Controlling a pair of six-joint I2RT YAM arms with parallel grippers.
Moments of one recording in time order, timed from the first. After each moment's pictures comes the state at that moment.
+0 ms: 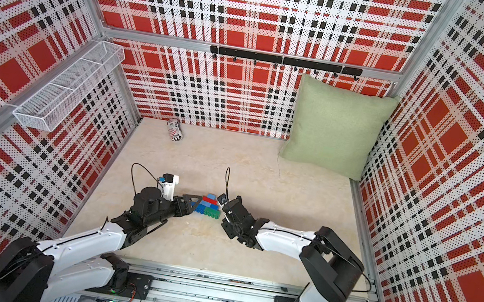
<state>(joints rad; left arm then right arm) -0.45 1.06 0.28 0.39 0.27 -0.74 0.96 1.55 0.76 -0.02 0.25 0.00</state>
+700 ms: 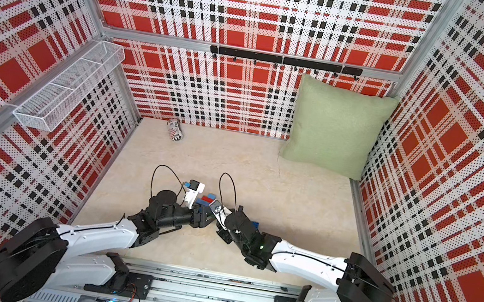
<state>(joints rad) -0.65 1.22 0.36 0.56 0.45 -0.74 1.11 1.32 0.67 0.13 0.37 -0.14</state>
